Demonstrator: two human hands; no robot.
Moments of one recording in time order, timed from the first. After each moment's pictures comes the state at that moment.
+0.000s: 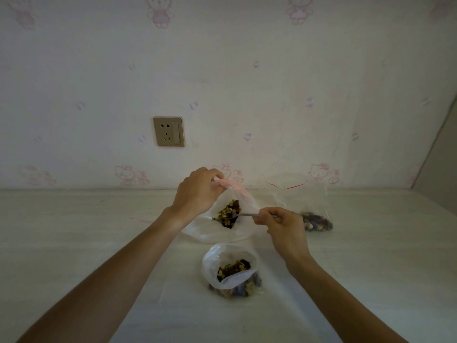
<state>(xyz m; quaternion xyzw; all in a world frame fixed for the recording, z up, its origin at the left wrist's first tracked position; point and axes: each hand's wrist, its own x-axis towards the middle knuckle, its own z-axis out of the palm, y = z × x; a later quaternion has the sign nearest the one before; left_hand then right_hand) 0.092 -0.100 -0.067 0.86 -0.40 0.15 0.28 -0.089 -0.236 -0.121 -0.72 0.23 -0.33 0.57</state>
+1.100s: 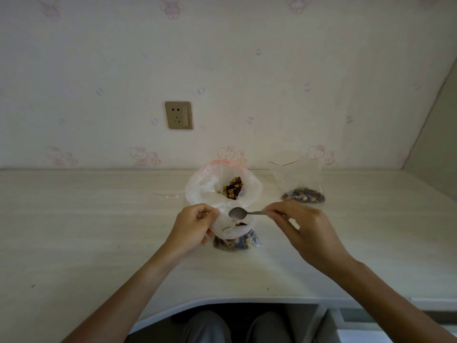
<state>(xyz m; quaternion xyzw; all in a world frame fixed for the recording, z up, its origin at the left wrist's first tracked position) -0.022 -0.010 -0.134 0.79 -0.25 -0.11 0.56 -0.200 -0.210 -0.101 -0.89 -0.07 -0.41 0.19</state>
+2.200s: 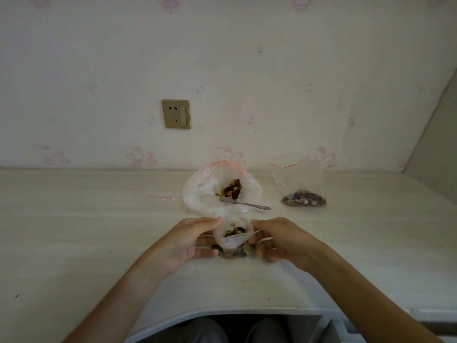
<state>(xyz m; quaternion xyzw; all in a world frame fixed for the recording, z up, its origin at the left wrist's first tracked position) -0.022 -0.001 -0.123 0.63 -0.16 -0.40 0.65 -0.146 -0.209 -0.123 -0.68 0.24 0.03 0.69</state>
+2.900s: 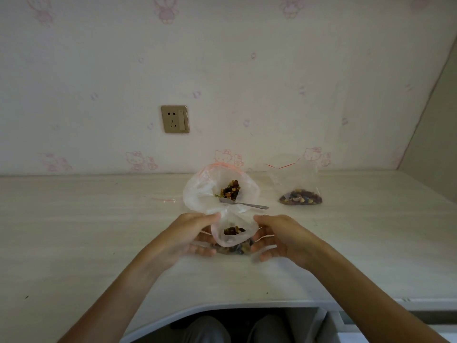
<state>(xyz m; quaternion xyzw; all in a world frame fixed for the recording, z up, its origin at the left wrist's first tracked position) -0.026 0.002 -0.105 0.71 -0.18 -0.36 0.58 -0.157 -0.203 -0.110 -0.64 0.25 0.00 0.73</state>
